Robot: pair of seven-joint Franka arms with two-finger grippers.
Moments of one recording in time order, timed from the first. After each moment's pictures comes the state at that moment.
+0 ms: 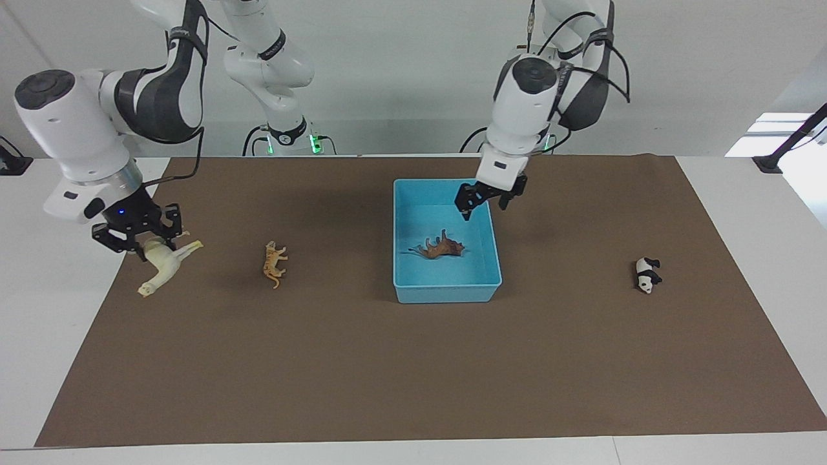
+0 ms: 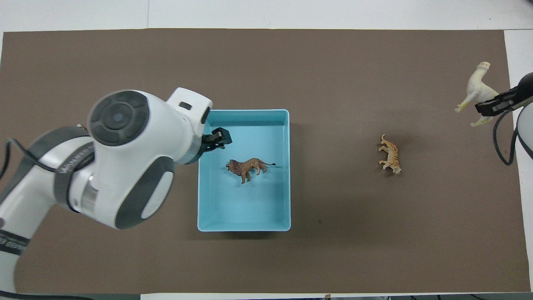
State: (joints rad) left arm -0.27 0.02 -0.14 -1.88 -0.06 1.93 -0.64; right arm -0.08 0.10 -0.02 -1.72 -0.02 1.92 -0.44
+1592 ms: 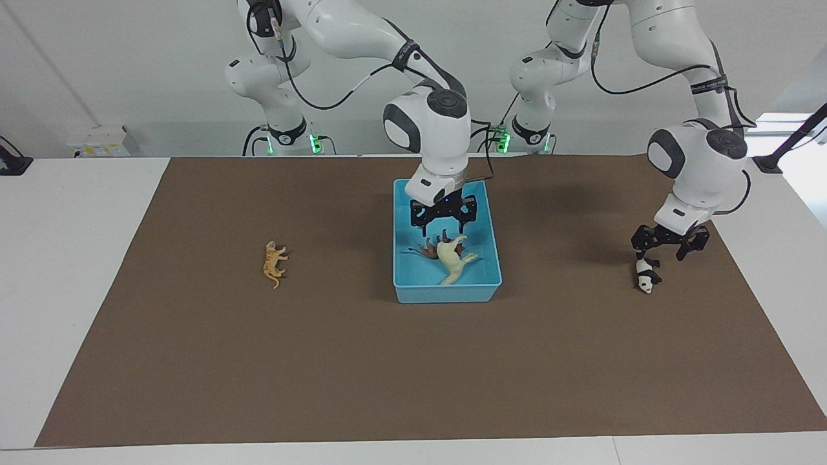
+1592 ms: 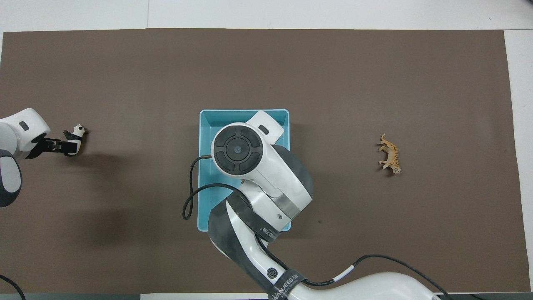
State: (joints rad) left arm 0.35 0.15 -0.14 -2.18 0.11 2.47 0.34; right arm 0.72 0.41 -0.02 -1.55 -0.03 2.05 0.70
